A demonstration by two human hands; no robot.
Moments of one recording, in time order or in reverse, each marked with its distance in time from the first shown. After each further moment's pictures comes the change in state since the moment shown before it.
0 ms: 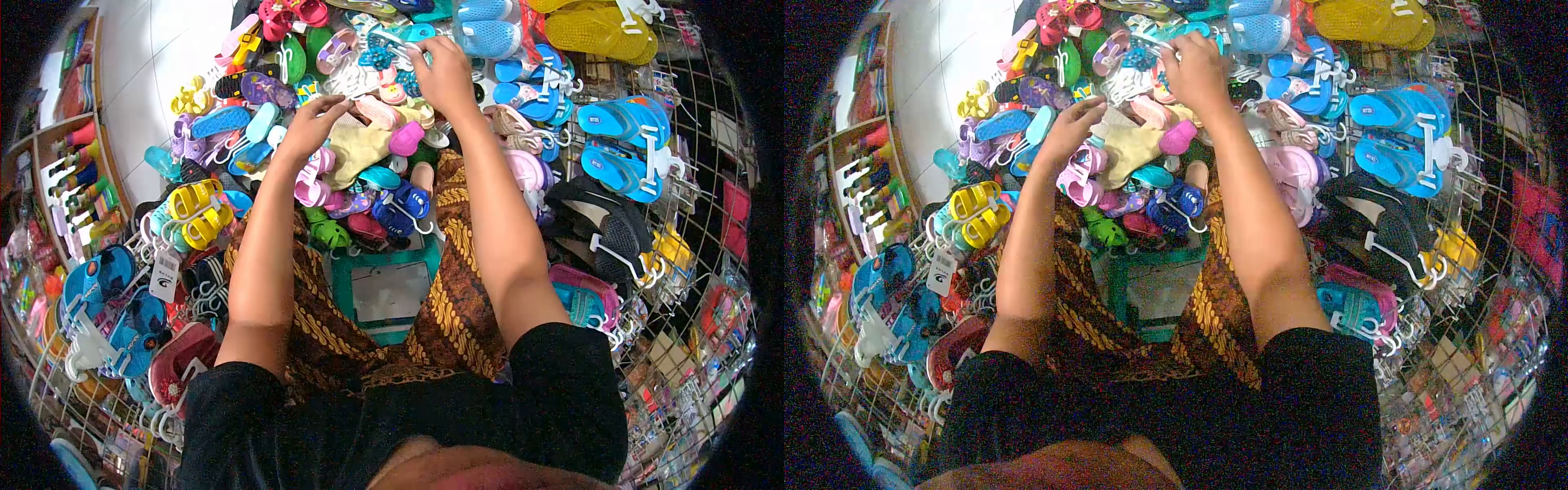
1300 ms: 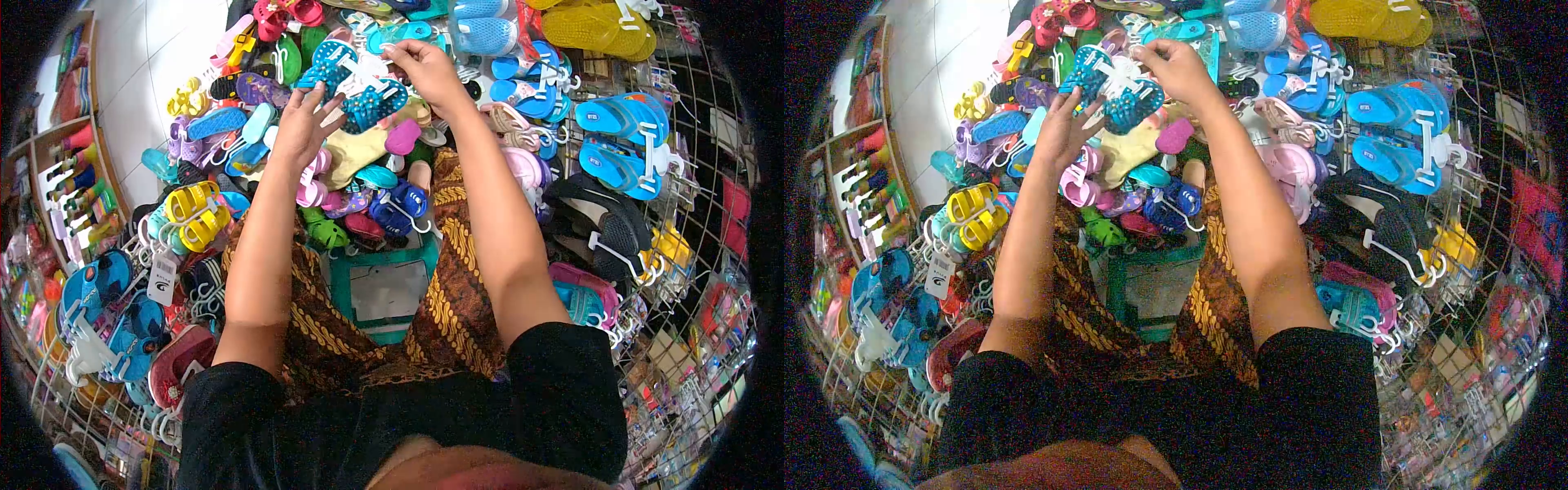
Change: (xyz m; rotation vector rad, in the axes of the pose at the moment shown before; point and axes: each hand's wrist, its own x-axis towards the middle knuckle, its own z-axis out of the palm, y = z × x) left_hand -0.006 0.021 0.011 -0.967 0.080 -0.091; right_hand 0.003 -0.011 0.006 0.876 -0.379 0.423
